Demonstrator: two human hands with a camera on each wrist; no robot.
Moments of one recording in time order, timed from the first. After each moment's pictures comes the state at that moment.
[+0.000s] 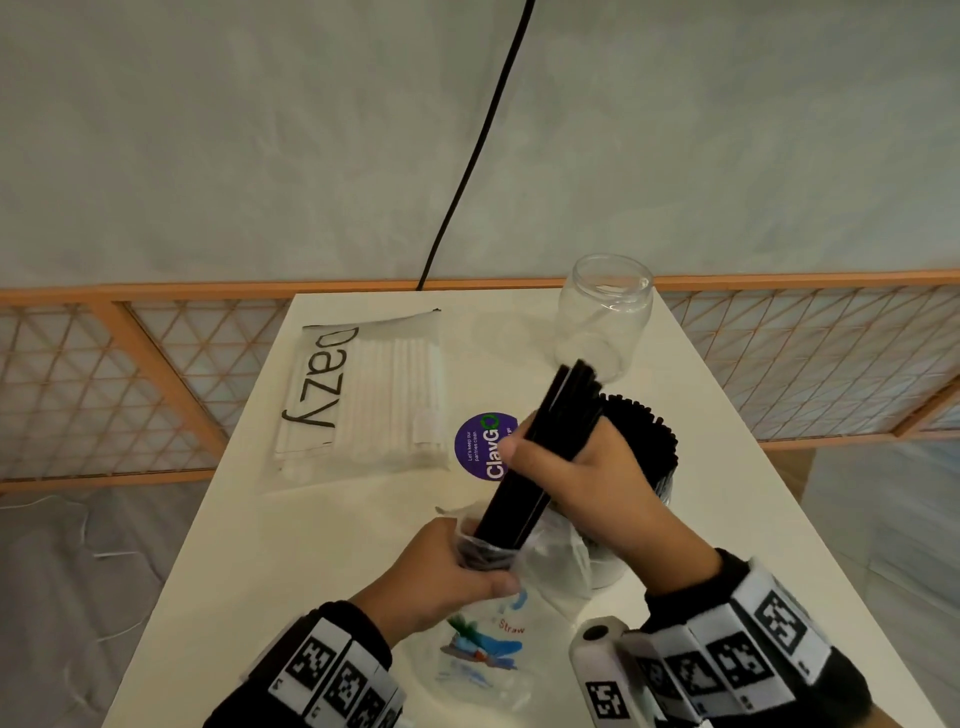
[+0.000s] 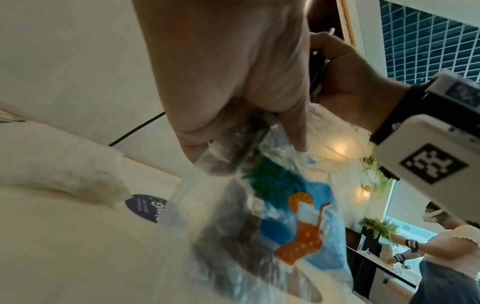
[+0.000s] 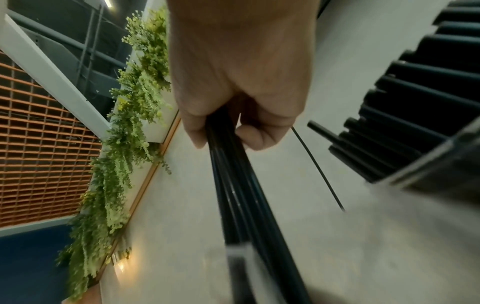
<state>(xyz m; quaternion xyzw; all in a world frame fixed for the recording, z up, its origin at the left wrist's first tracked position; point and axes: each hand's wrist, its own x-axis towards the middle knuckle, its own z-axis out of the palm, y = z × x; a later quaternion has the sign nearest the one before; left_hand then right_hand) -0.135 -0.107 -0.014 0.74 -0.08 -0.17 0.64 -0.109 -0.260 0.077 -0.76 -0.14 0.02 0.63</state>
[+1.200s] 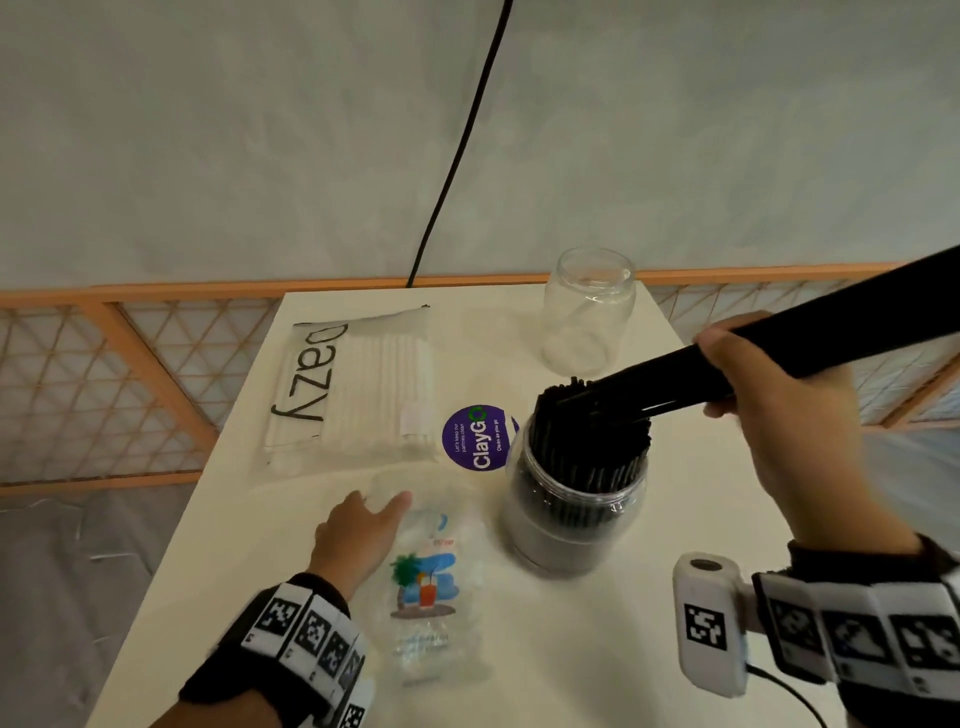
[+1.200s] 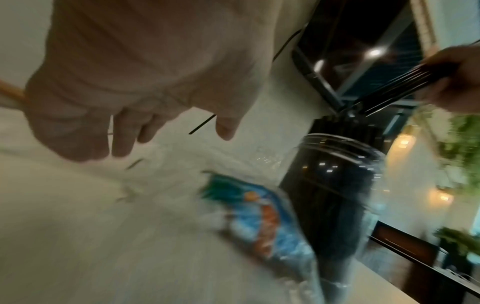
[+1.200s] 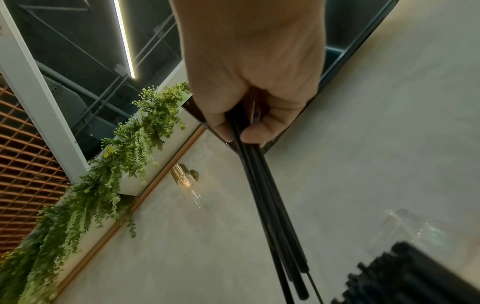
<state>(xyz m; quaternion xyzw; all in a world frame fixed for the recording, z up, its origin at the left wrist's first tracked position) -0.114 -0.070 -0.039 0.88 0.26 -0.14 0.37 -0.113 -0.357 0.120 -0.72 0.02 -0.23 0.65</state>
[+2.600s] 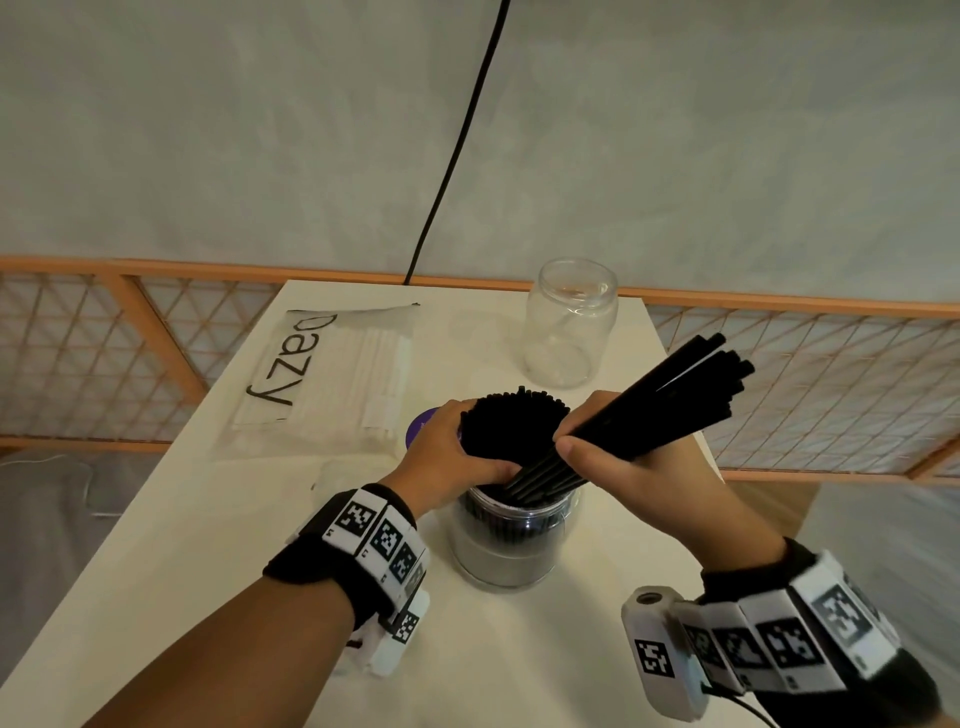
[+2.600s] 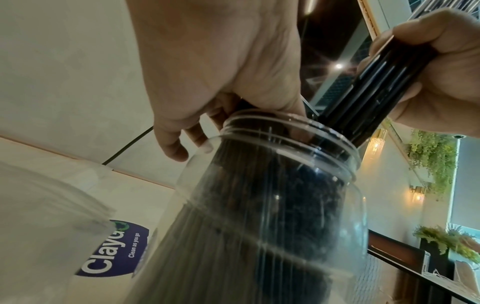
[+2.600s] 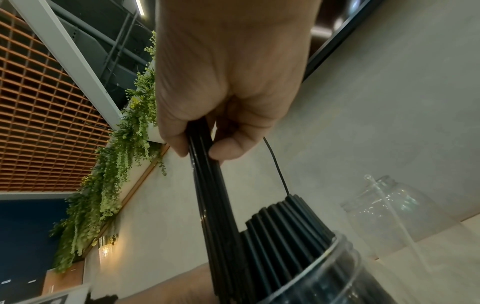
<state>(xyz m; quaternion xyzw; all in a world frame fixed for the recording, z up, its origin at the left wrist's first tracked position) -0.060 -0.196 -0.009 0.82 0.02 -0.06 0.56 -0.098 -0.396 0.083 -0.80 -0.27 -0.01 0.53</state>
